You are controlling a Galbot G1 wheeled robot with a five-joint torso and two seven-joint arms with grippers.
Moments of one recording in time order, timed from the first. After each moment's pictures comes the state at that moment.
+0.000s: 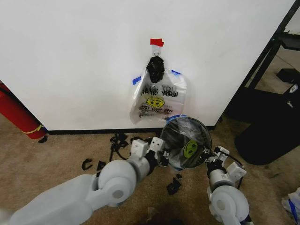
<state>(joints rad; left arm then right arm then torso) 0.45 -0.94 0.57 -2.18 -1.41 0.56 -0.86 -1.44 1.40 0.42 2.13 0.67 -0.24 0.50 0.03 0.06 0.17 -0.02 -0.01</state>
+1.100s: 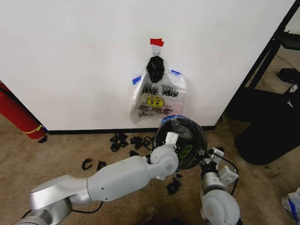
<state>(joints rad) 0.33 -1.30 0.70 -1.61 -1.34 0.55 -1.01 -1.47 1.43 0.36 2.14 0.53 -0.21 0.48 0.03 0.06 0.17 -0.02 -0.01</state>
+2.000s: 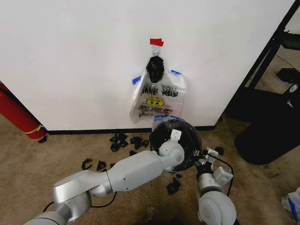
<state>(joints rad) 0.32 -1.43 0.71 -1.34 -1.25 0.53 -0.93 -1.47 1.41 0.31 2.15 0.54 -0.21 0.47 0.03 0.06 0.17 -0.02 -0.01</state>
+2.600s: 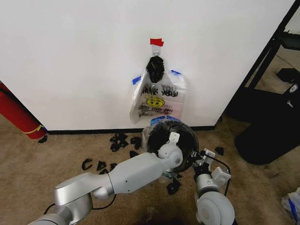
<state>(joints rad) 0.33 -1.41 0.71 -1.37 -1.22 0.49 -0.90 -1.46 1.41 0.30 2.13 0.57 -0.22 0.49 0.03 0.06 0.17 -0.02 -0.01</state>
